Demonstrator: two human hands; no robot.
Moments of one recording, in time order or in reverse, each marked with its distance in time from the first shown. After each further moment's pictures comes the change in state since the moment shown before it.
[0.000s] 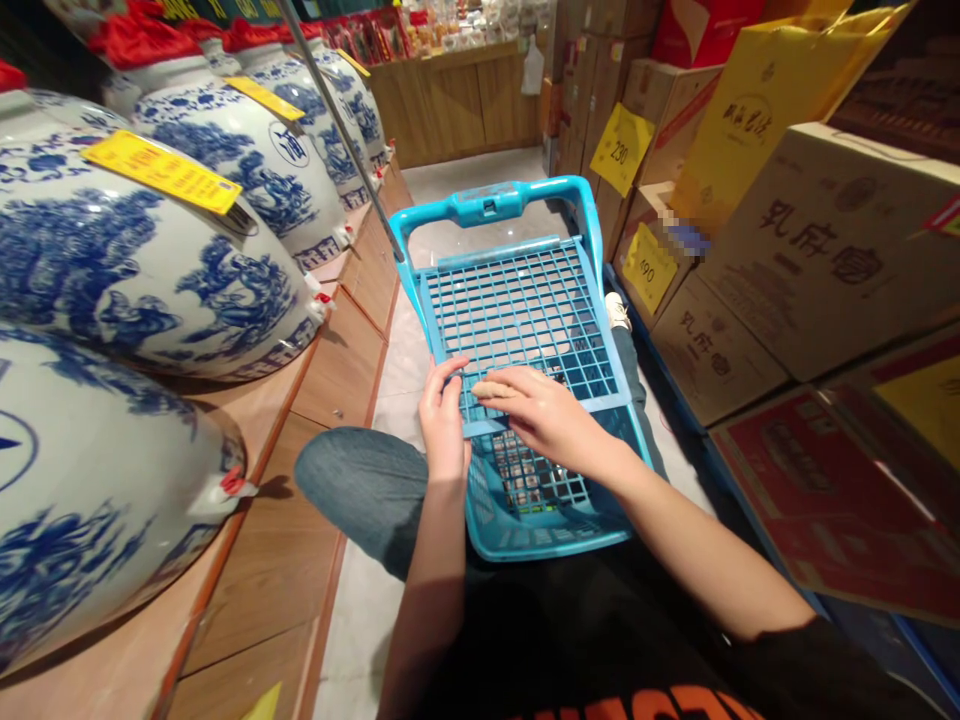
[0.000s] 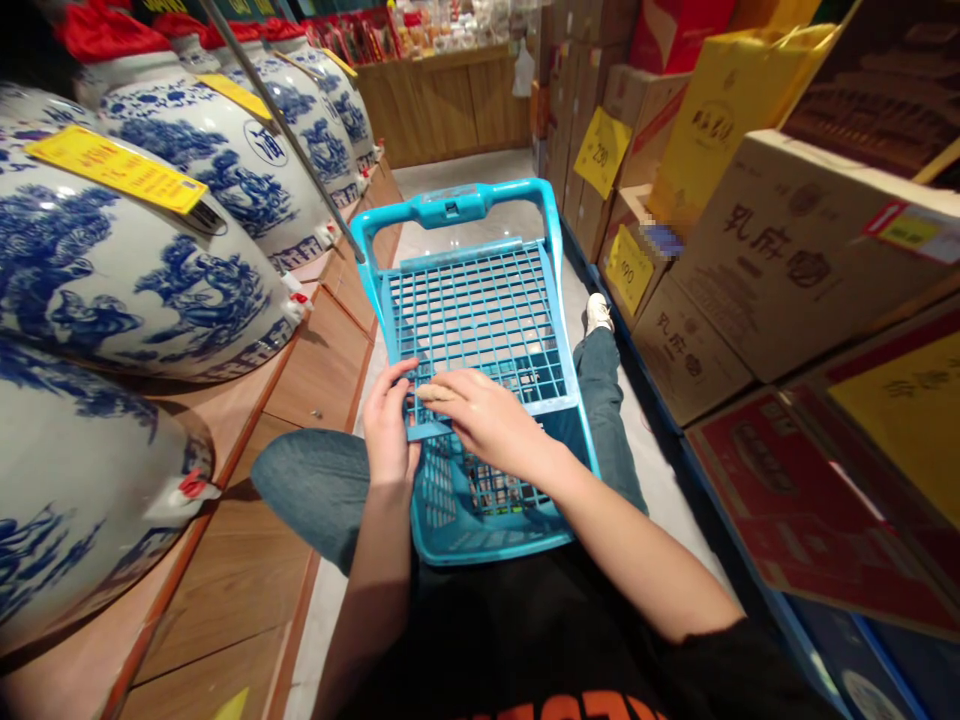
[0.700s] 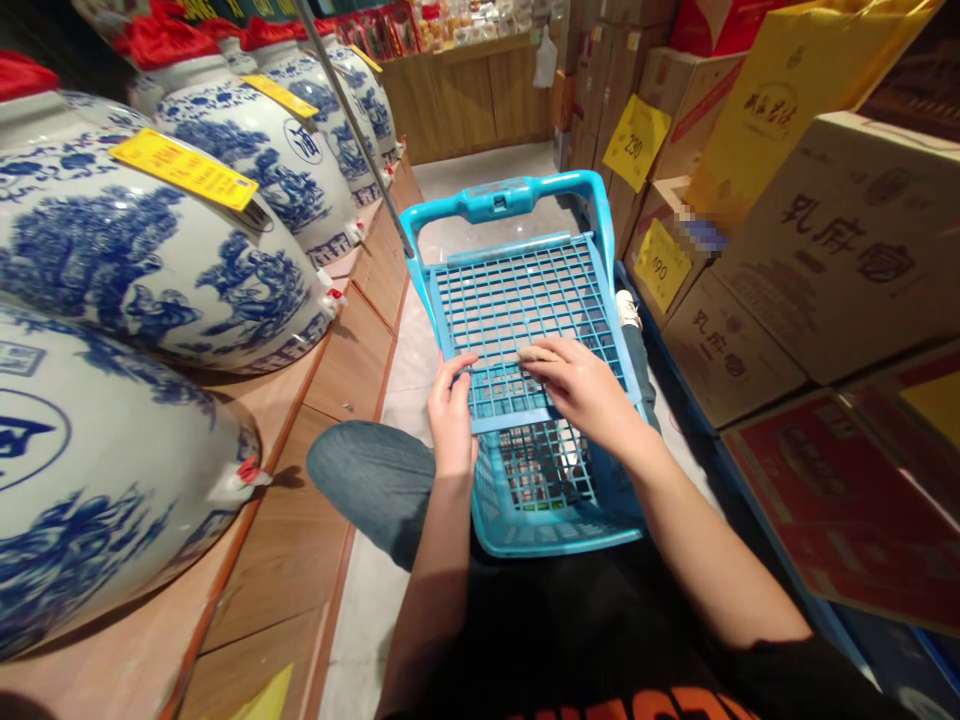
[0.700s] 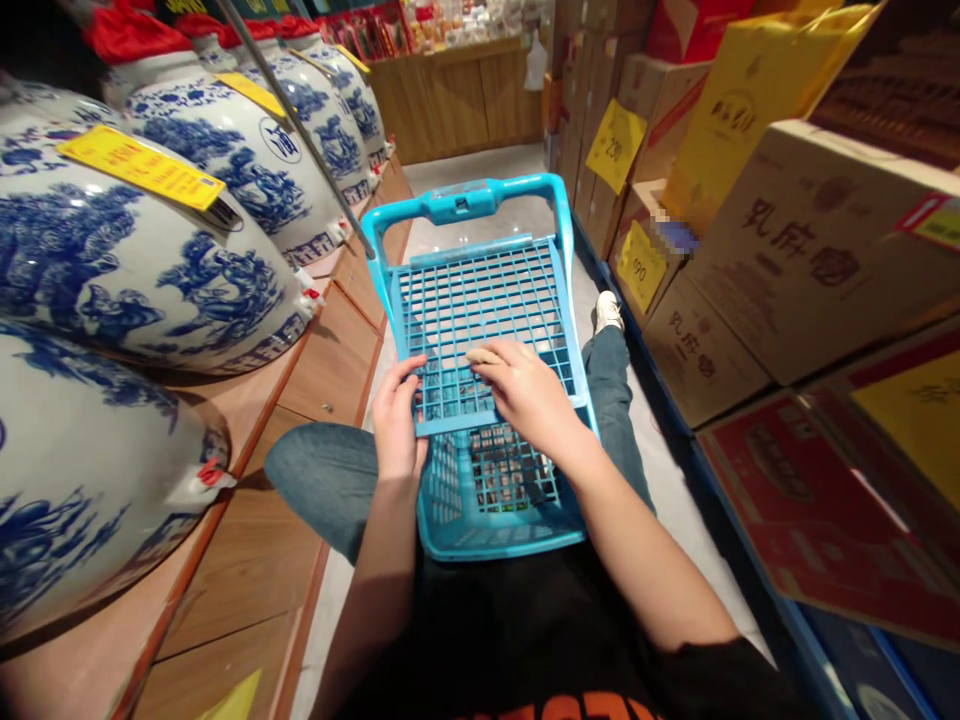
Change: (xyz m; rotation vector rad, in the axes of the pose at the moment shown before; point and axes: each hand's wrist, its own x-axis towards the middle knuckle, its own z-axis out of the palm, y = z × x) left_hand -0.001 0.002 0.001 0.013 0.014 -0.018; right_hand -0.002 0.013 -0.017 -0.089 0.065 0.184
